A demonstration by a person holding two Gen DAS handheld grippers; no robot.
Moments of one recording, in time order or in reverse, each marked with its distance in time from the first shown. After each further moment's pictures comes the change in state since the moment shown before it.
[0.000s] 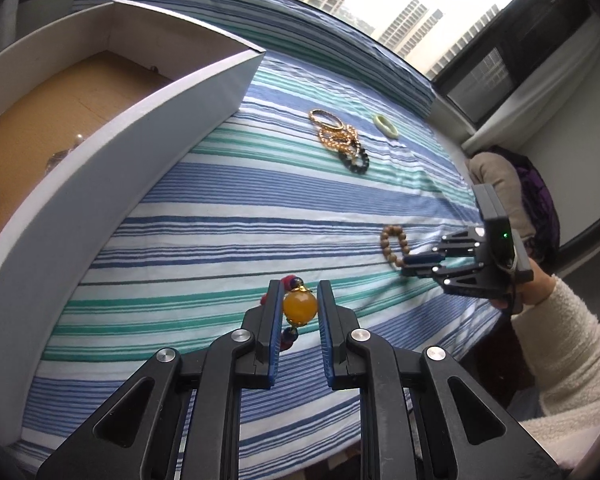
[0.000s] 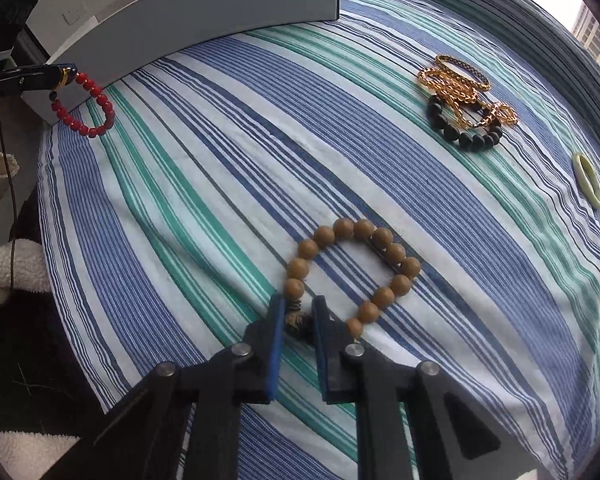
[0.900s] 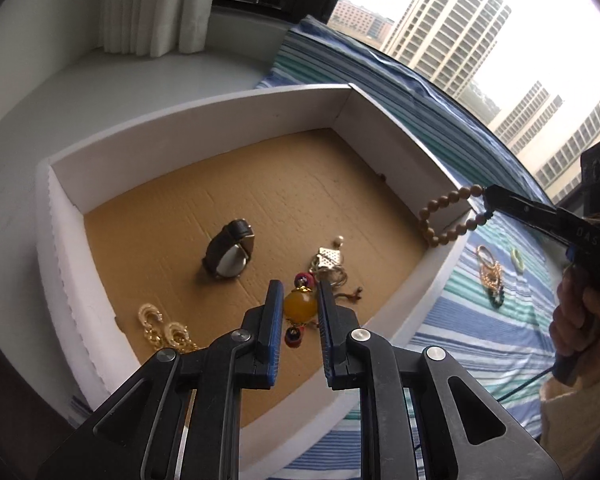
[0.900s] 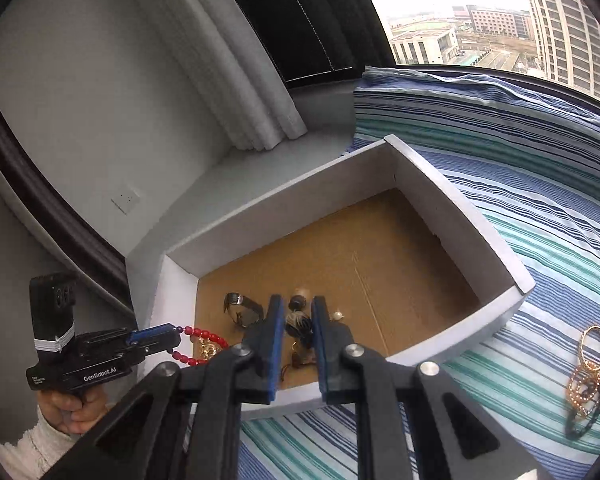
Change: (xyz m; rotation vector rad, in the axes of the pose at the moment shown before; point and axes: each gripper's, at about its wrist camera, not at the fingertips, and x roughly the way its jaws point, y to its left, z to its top) left arm -0.118 0.167 0.046 -0.324 -0.210 0.390; right arm -0.066 0.124 0.305 0.171 -0.448 0.278
